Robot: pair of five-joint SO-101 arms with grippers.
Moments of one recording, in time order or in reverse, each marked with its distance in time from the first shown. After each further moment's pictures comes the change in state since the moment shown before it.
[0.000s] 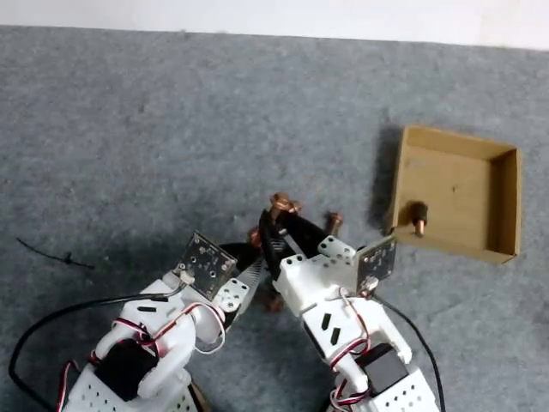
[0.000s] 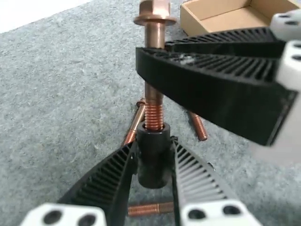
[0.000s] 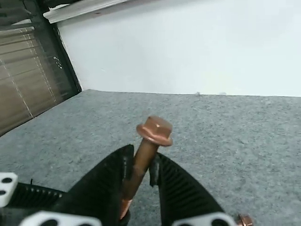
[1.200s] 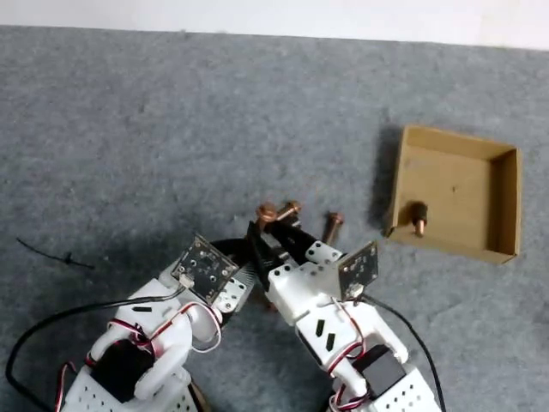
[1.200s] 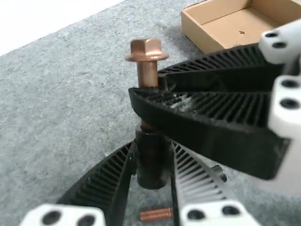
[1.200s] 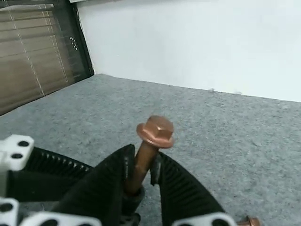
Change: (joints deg) left arm 2.0 0.0 -1.2 0.4 -4.8; right arm -5.5 -0.3 0.0 1.6 5.3
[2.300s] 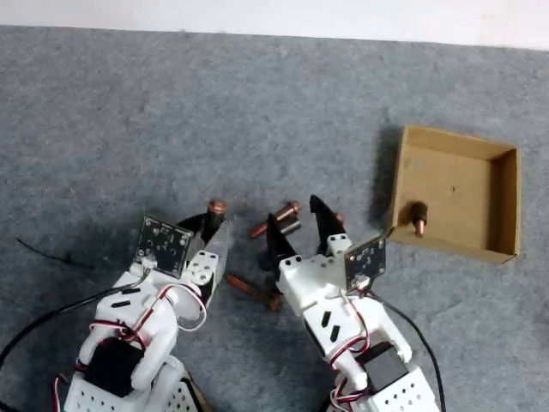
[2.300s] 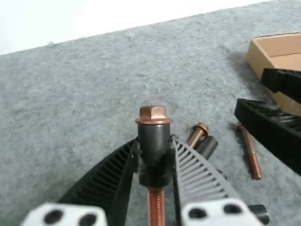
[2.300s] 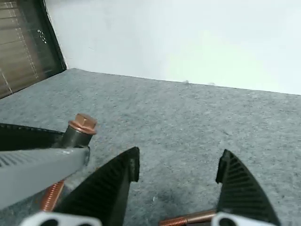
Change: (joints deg) left arm -14.9 -0.3 0.4 -4.2 6.1; right arm 6.0 0.6 0.1 0.4 0.4
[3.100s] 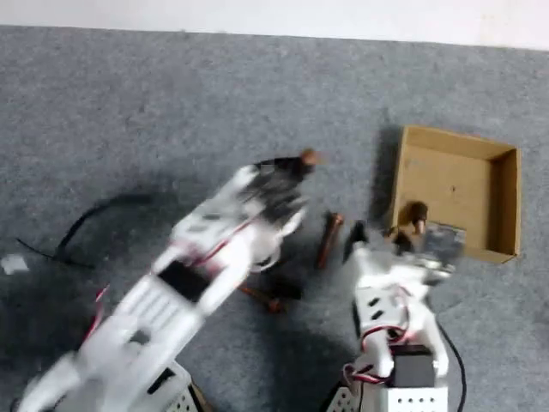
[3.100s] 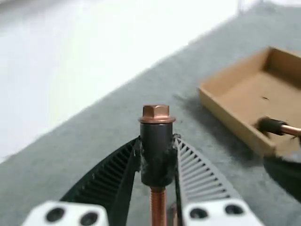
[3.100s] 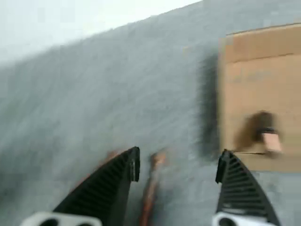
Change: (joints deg) left arm 16.2 61.4 -27.9 -38.4 -14.8; right arm 30.0 0.0 -8.7 27.3 -11.6
